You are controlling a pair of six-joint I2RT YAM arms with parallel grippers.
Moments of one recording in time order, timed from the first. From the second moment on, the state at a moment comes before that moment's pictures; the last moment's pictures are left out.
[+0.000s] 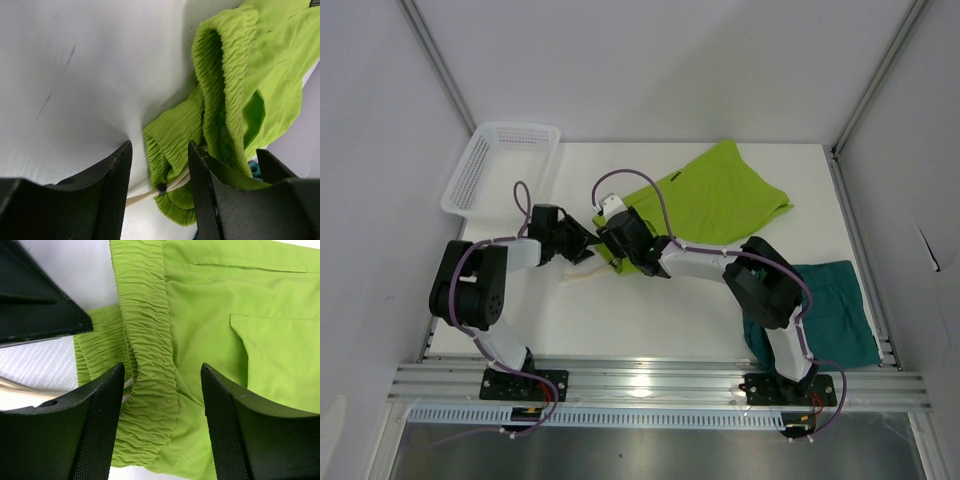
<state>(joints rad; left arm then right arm) -0.13 1.68 0.74 0.10 0.34 -1.01 0.95 2.04 1.39 0.05 0.42 0.00</state>
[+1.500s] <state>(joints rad) -0.17 1.79 0.85 0.09 0.29 -1.04 1.00 2.13 1.40 0.10 0.66 -0.19</state>
